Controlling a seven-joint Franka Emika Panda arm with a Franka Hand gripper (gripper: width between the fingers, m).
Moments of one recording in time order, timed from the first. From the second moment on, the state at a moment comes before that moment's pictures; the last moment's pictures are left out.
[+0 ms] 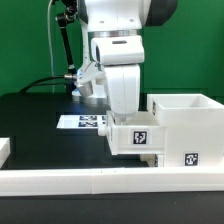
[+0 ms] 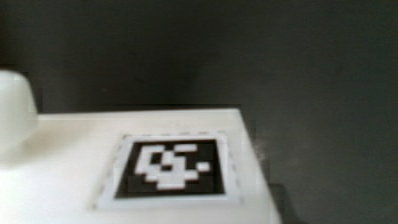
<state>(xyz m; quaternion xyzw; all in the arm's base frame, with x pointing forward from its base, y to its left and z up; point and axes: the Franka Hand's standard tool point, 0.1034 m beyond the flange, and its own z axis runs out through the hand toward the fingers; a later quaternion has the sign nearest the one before) 0.548 0.002 0.058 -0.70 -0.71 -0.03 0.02</state>
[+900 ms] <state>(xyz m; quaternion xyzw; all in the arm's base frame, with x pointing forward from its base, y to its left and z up) 0.548 0.008 0.057 -0.71 -0.71 -0.03 0.02</state>
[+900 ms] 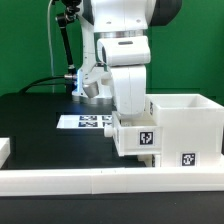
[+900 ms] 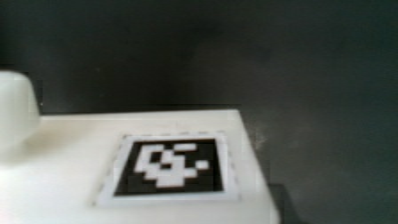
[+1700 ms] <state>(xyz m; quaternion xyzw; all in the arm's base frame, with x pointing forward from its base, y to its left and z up) 0.560 -0.016 0.103 -0.71 -0.71 0.00 0.03</state>
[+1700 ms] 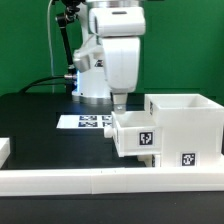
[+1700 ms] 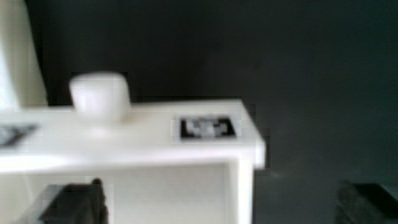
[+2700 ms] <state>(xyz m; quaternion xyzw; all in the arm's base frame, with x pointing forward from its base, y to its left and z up) 0.600 -0.054 0.071 -0.70 -0.70 -0.06 0.13</state>
